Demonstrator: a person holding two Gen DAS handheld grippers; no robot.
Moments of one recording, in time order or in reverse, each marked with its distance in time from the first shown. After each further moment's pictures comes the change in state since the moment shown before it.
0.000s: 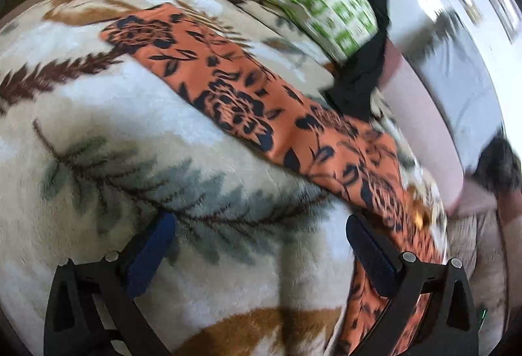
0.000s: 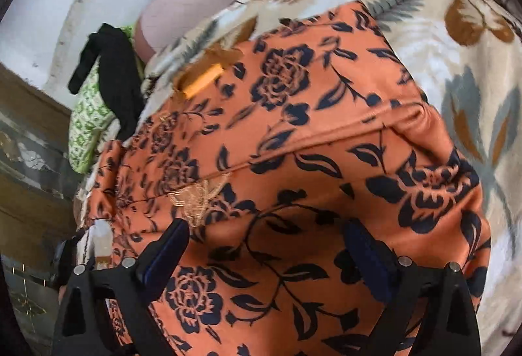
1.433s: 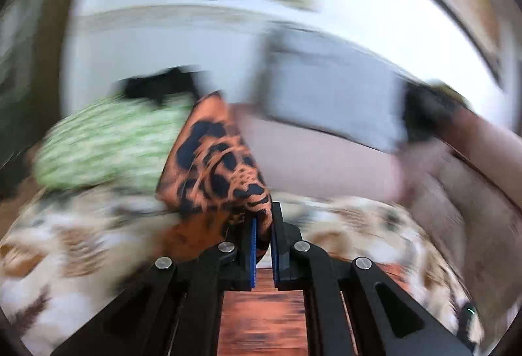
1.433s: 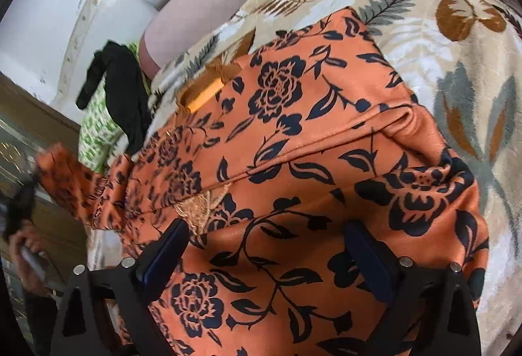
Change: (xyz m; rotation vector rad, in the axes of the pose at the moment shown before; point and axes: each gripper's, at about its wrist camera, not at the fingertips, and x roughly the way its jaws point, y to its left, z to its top) left arm -0.079 -0.299 0.017 0.613 -0.317 -0.228; right arm -0.026 -0.018 -0.004 0.058 -0.083 0.092
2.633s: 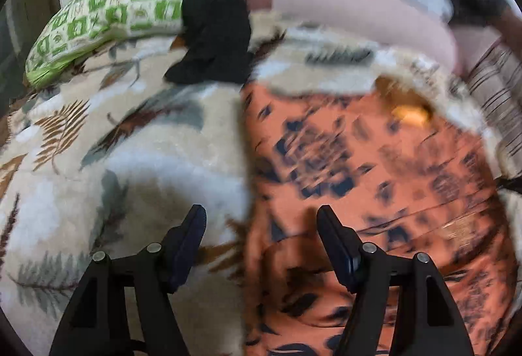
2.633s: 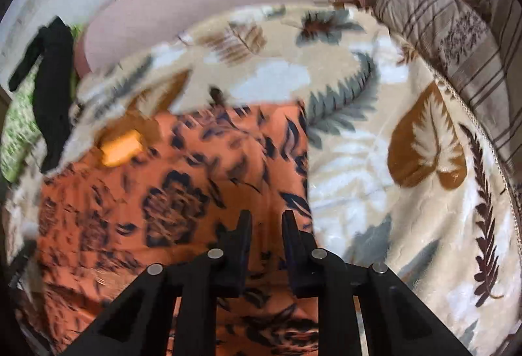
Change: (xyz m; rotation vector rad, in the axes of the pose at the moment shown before) left arm 0.096 0.103 -0.172 0.011 0.495 0.267; right arm 0.019 0.001 0.099 -0.148 0.045 -0.451
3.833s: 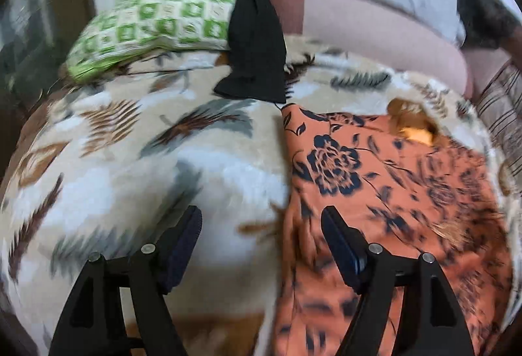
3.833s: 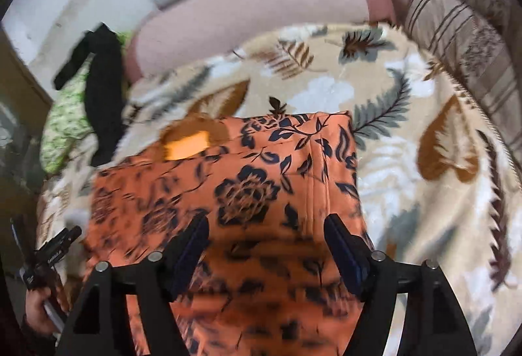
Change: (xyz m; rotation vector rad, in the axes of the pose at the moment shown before) left arm -0.075 0.025 -0.020 -0.096 -0.094 0.036; right arm -0.091 0.026 -0.039 -0.060 -0.123 0.172
